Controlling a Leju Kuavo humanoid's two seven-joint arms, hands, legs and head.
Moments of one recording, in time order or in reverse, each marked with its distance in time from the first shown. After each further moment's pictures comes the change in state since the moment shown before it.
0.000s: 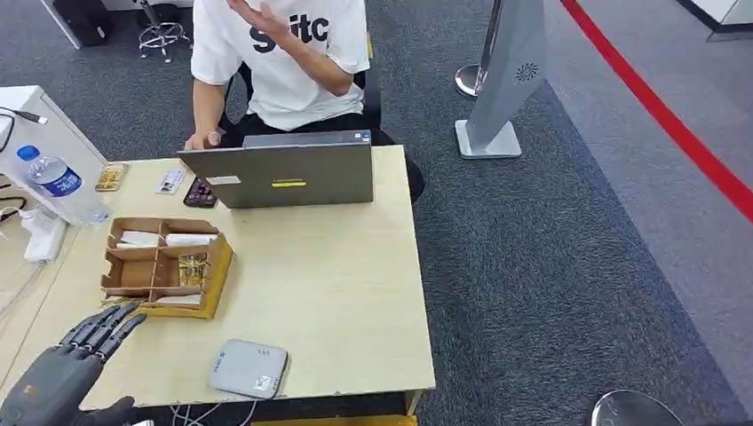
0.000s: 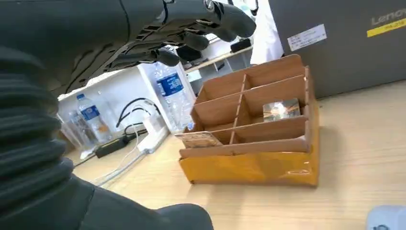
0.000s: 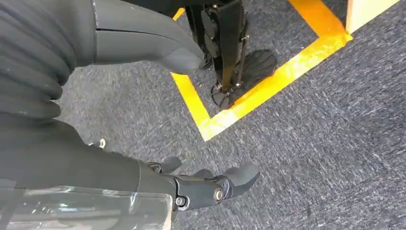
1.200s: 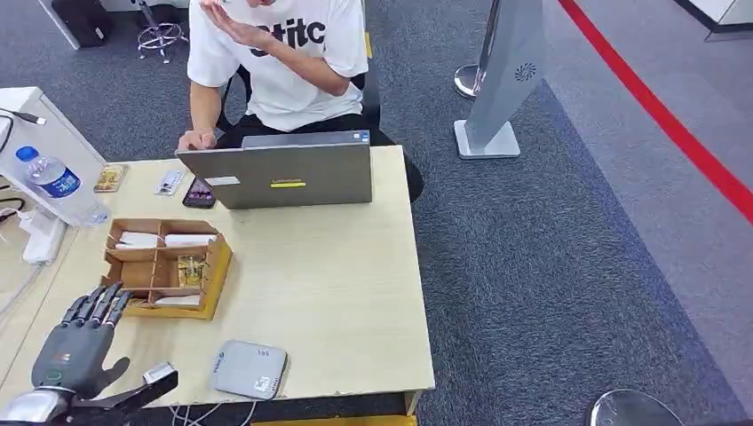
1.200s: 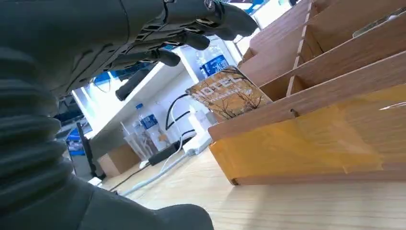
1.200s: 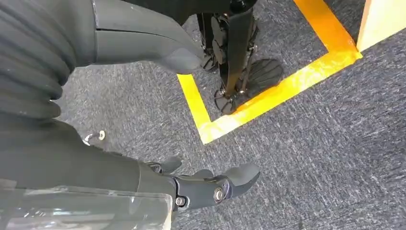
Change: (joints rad) left arm -0.314 -0.241 0.063 0.586 -0.434 0.331 0.002; right arm -0.019 -0.003 -0.049 0.028 0.123 0.047 -0.037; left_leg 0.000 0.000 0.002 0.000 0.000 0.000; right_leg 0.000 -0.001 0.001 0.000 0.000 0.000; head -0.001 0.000
